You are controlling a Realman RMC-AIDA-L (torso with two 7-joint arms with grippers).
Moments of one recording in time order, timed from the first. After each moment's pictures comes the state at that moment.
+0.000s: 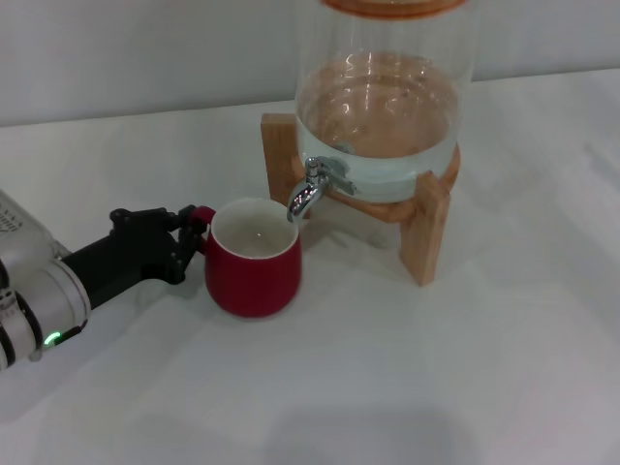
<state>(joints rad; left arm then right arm) -0.66 -2.09 0.92 0.16 -1.70 -1.01 2.40 0.16 1.97 2.46 1.00 -1.41 1.19 -1.64</state>
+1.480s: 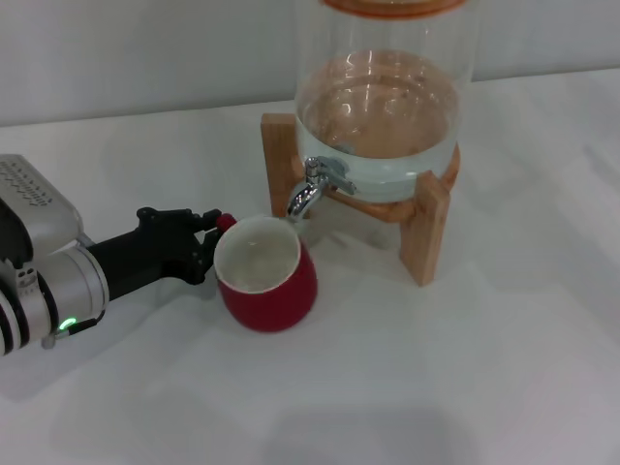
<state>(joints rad) -0.67 -2.09 1.14 0.27 -1.71 -0.96 2.20 0.15 1.97 2.46 1.00 -1.40 1.21 -1.65</state>
